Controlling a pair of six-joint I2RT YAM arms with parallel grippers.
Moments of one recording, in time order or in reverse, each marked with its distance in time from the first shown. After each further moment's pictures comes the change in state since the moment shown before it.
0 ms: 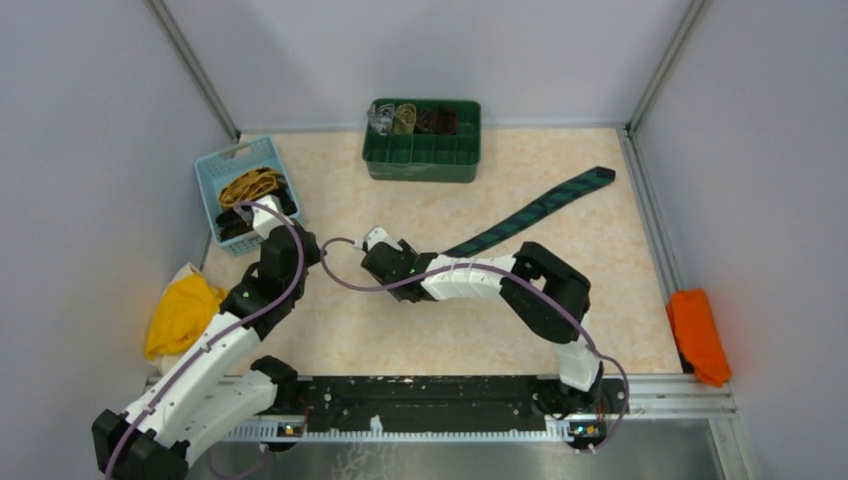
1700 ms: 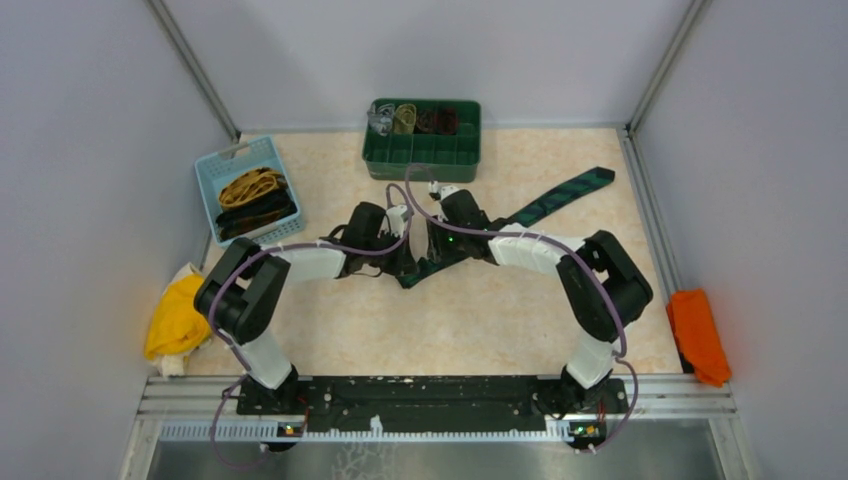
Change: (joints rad) left arm -0.060 0.932 0.178 0.405 1.038 0.352; right arm -0.420 -0.198 -0.223 0.188 -0.573 0.215
